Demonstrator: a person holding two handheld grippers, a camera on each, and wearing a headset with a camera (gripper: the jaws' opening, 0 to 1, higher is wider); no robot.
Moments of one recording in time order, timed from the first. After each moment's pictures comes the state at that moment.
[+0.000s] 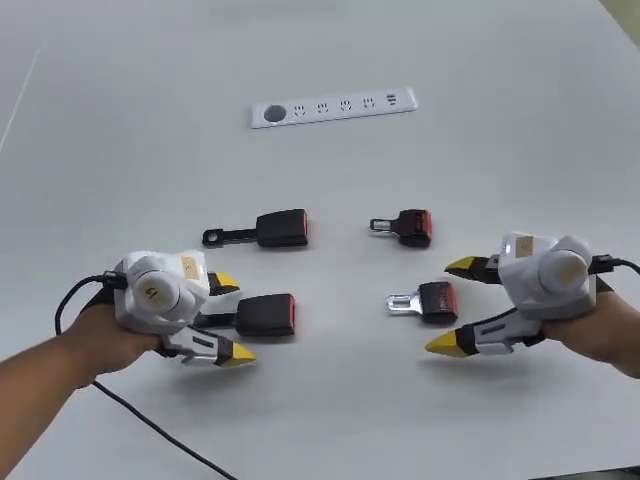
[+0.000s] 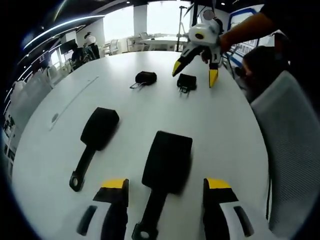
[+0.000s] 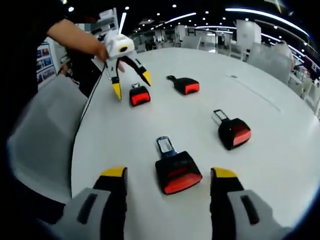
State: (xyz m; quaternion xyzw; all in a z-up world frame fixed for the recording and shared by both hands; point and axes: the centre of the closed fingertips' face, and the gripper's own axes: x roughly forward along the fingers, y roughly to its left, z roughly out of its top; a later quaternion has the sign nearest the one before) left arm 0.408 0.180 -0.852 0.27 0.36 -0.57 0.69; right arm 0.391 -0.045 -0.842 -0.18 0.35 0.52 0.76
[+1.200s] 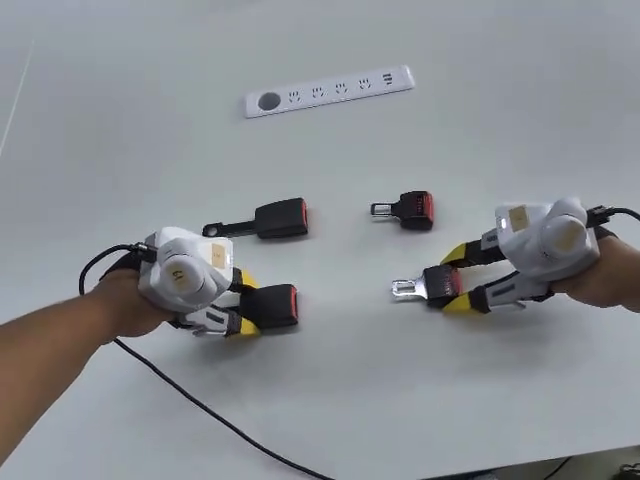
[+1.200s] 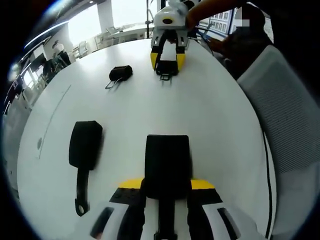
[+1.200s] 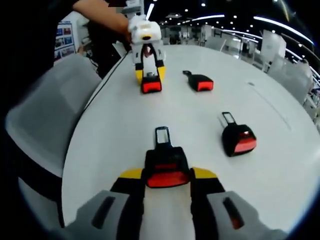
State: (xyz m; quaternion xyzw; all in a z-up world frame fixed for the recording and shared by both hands) left arm 0.409 0.171 -0.853 0.36 0.36 -0.62 0.60; right arm 0.396 -0.051 -0.848 -0.23 0.32 0.58 0.71
